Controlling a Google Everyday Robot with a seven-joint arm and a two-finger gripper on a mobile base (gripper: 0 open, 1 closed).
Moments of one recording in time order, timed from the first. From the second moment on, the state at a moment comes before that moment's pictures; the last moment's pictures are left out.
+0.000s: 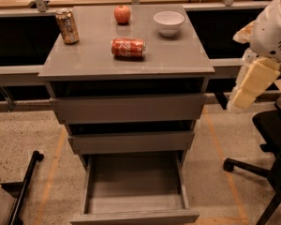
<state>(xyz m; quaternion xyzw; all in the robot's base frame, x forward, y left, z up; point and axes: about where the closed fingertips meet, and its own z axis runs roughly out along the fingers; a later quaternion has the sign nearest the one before) 0.474 -0.199 0.976 -0.59 0.78 -0.01 0.21</state>
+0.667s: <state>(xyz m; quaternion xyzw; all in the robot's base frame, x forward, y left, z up) 0.541 -0.122 0.959 -0.61 0.74 0.07 0.27</state>
